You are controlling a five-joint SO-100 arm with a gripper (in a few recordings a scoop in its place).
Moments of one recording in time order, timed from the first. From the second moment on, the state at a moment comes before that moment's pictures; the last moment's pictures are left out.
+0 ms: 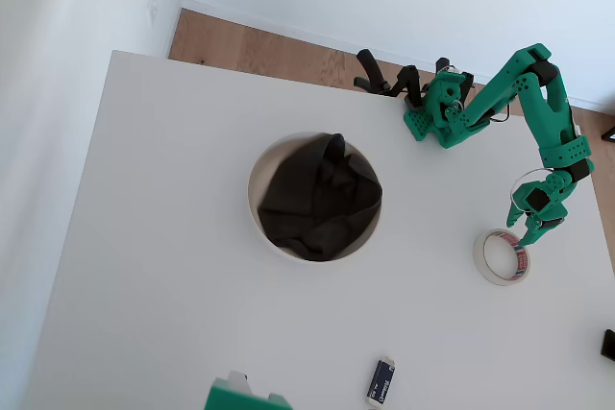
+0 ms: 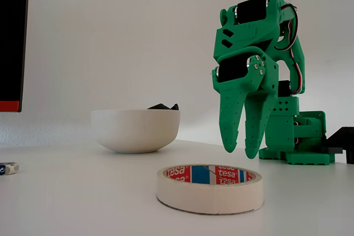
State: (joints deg) arm -29.9 104.2 123.0 50.4 17.1
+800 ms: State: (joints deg) arm -34.5 98.8 123.0 46.1 20.7
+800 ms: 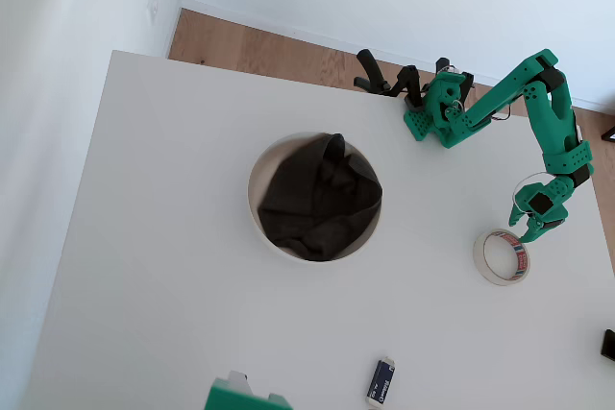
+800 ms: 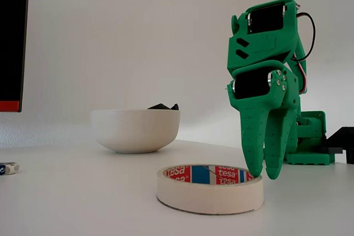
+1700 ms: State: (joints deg) arm -28.8 99.8 123.0 48.5 20.5
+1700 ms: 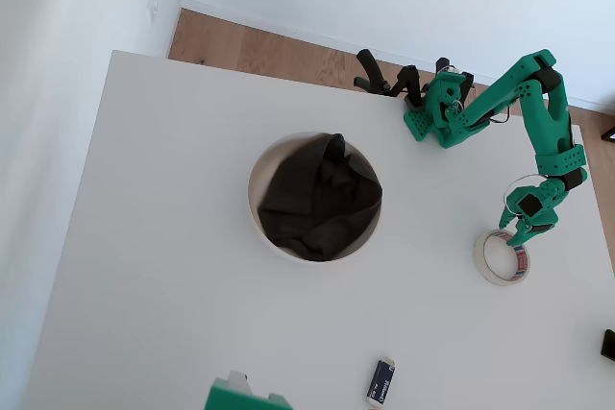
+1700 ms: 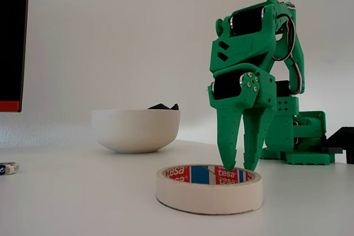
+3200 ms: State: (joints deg) arm -31.0 96.9 122.9 47.8 22.0
